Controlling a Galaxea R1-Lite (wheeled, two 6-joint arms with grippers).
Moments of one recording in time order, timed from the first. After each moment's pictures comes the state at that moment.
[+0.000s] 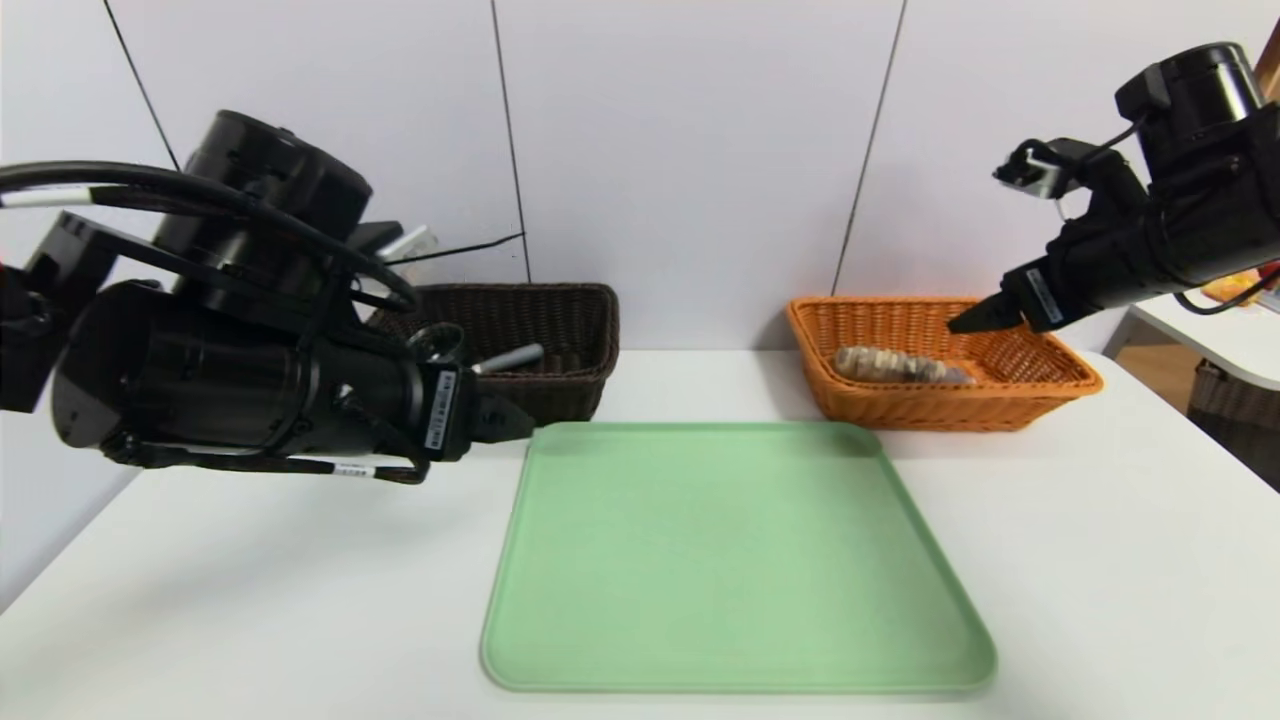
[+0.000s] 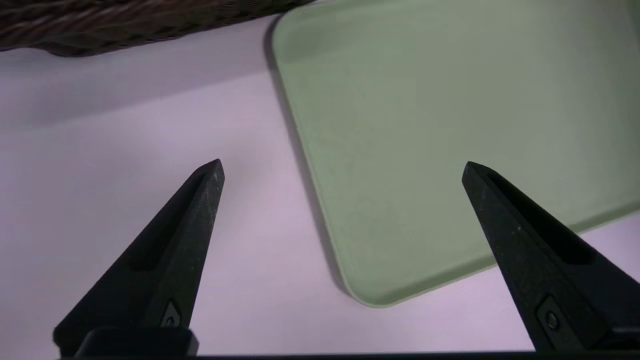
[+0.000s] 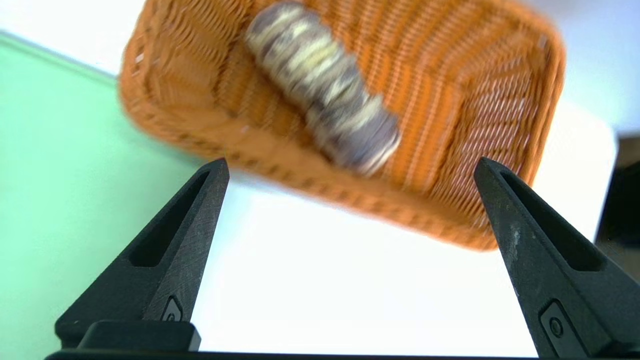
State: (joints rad) left arm -0.56 1.51 -1.24 0.40 0.11 -0.28; right arm 0.06 1.79 -1.68 0.61 0.03 -0.34
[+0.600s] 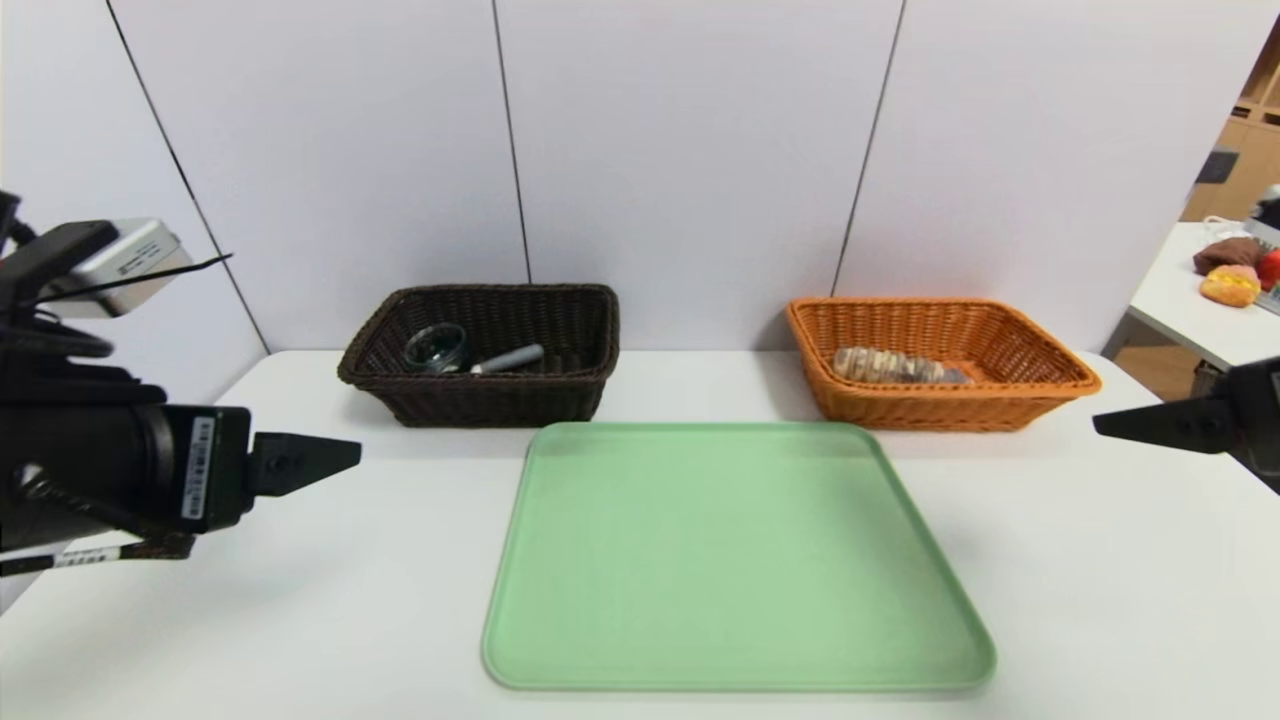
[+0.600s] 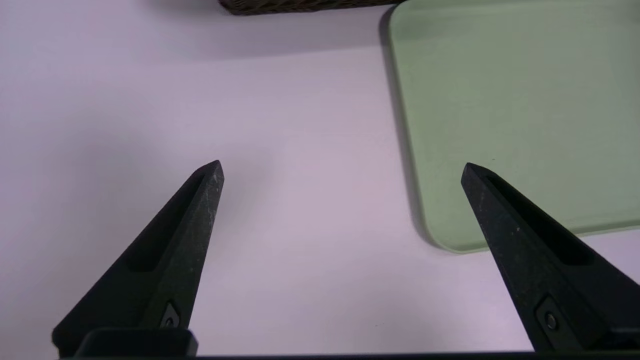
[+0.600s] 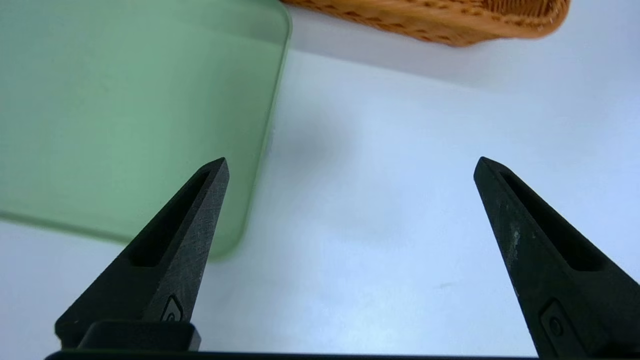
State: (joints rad) left arm -0.48 1.19 -1.04 0.46 0.24 -0.28; right arm 0.09 1.24 -1.16 0.60 0.02 -0.13
